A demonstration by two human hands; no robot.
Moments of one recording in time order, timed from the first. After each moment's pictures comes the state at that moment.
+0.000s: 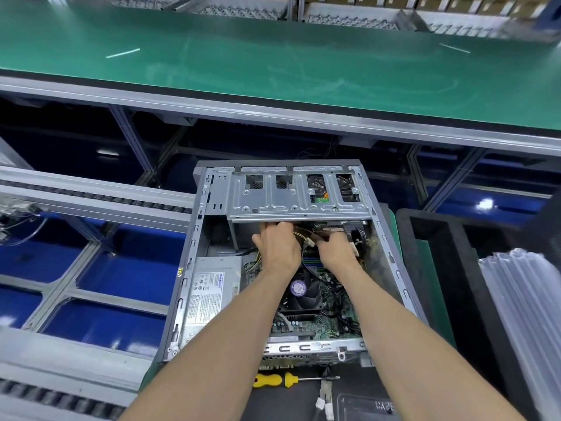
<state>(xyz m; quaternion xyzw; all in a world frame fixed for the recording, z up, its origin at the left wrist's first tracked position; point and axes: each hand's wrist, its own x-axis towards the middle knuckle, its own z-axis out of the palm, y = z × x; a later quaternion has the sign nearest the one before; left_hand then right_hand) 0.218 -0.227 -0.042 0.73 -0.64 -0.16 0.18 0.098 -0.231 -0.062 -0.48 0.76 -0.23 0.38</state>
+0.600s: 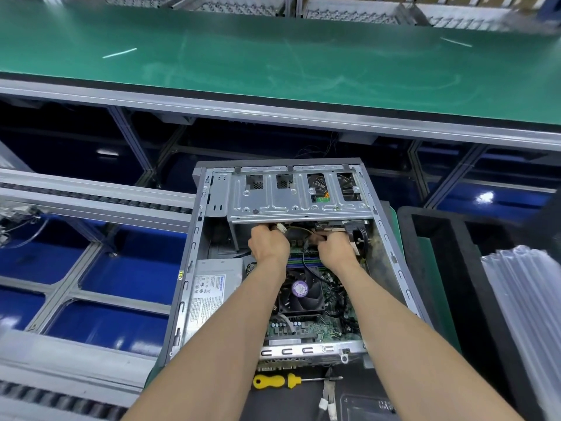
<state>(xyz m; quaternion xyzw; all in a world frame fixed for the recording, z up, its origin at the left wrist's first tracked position) 0.228 -0.229 -0.031 0.77 -0.30 -0.41 0.39 0.101 -0.234 -0.056 -0.50 0.77 -0.15 0.37</state>
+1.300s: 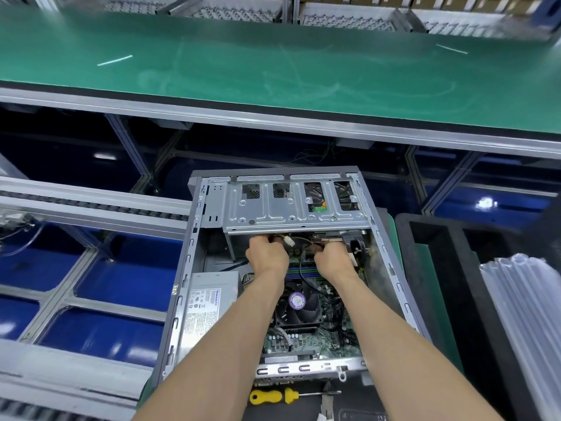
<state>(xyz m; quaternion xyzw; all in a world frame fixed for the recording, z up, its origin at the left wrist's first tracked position) 0.225 -0.232 -0.039 0.76 -0.30 -0.41 0.39 0.102 -0.237 -0.059 -0.48 0.78 -0.15 0.37</state>
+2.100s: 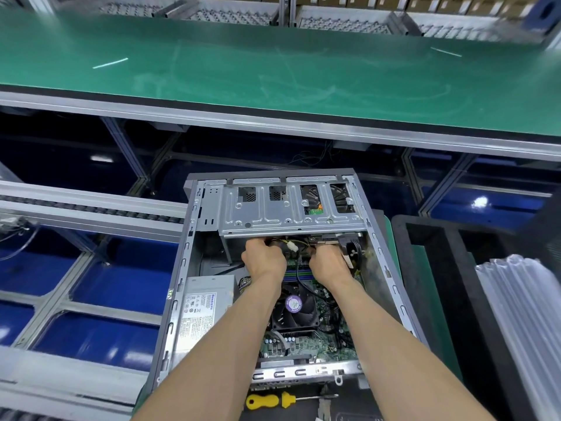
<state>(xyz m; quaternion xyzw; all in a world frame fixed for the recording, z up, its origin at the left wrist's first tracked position) 0.223 -0.232 -0.034 0.78 -0.31 -0.39 0.38 0.101 -0.236 -0.057 -0.58 0.75 -0.07 0.30</state>
